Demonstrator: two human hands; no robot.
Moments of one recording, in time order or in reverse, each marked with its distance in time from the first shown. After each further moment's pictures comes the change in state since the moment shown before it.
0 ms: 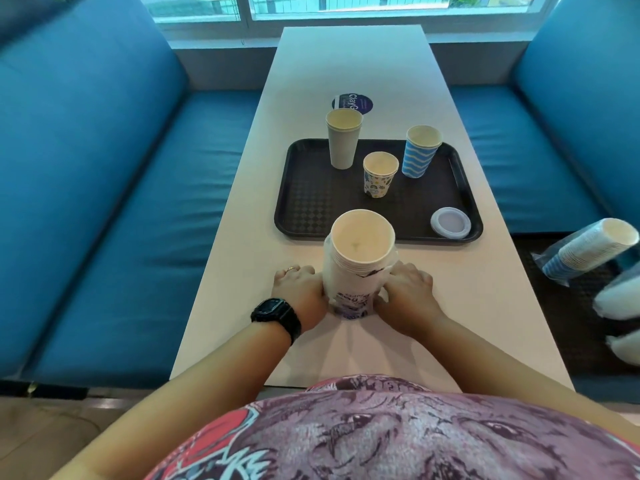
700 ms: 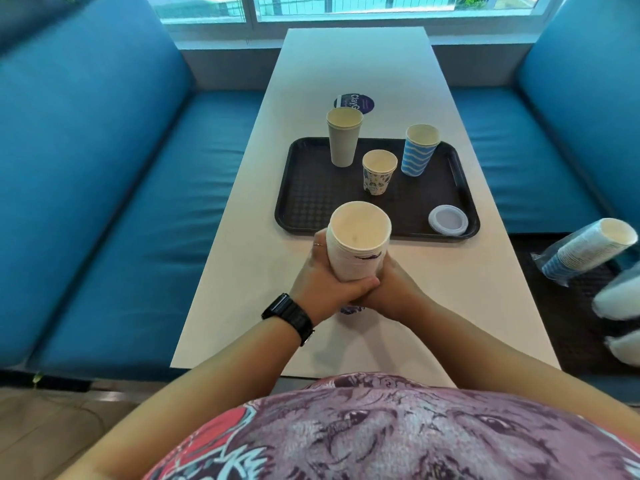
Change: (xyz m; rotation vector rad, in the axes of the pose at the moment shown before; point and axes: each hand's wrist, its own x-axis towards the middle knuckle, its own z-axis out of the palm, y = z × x) left_hand -0.023 0.037 -0.018 -1.082 0.335 0.049; right_hand 0.006 -0.016 -0.005 0.726 -0.051 -0.074
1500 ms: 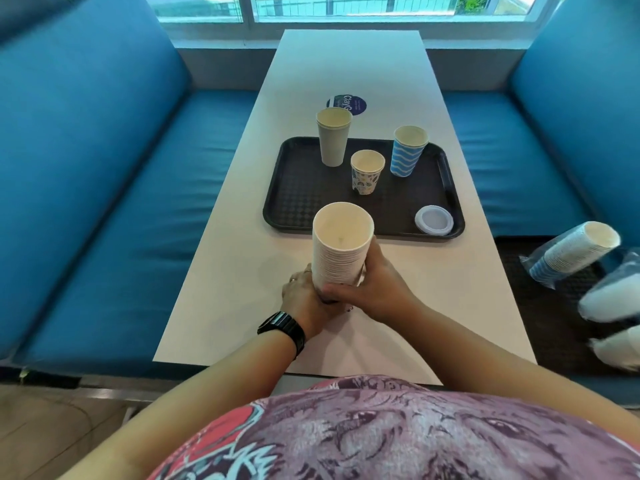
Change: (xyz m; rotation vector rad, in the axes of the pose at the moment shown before) left_hand -0.006 -0.045 0.027 0.453 -0.036 -0.238; right_hand -0.029 -0.025 -0.016 0.135 0.053 -0.103
